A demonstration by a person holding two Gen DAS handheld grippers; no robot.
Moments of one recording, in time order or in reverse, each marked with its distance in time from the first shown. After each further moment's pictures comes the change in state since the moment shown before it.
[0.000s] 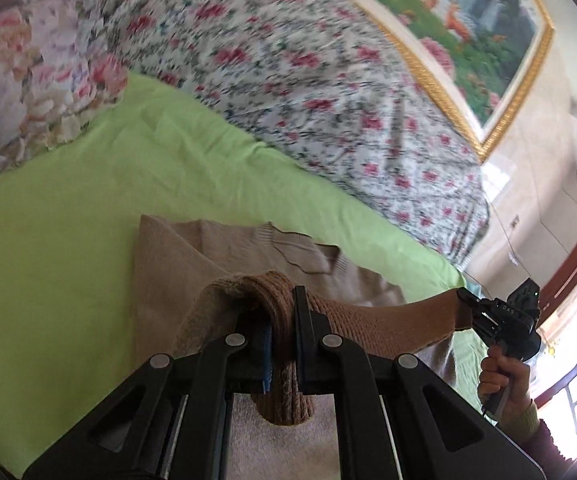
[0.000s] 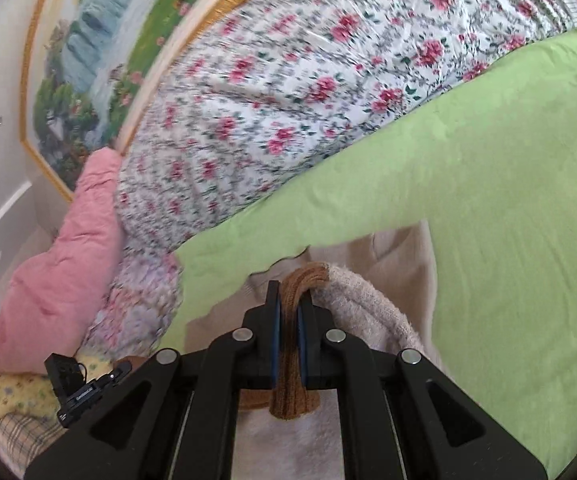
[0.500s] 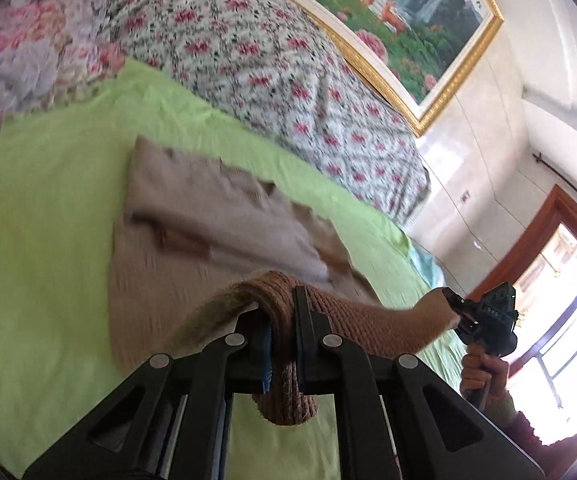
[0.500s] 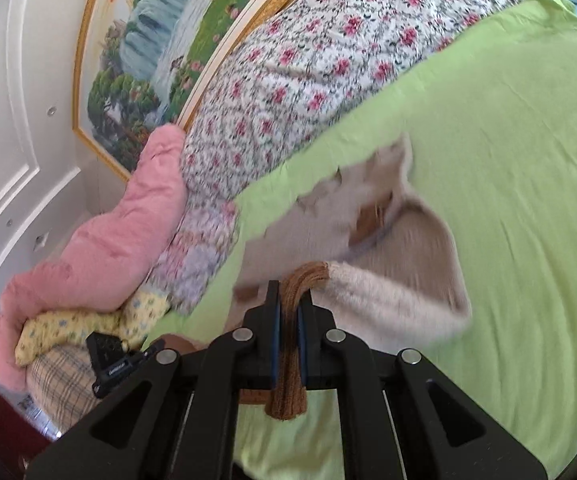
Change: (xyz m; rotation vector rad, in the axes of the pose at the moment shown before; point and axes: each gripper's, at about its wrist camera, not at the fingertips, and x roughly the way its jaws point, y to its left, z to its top) left arm -0.144 -0.034 -0.133 0.042 0.000 -0.135; right arm -0.167 0.003 -0.129 0.005 0.004 0.160
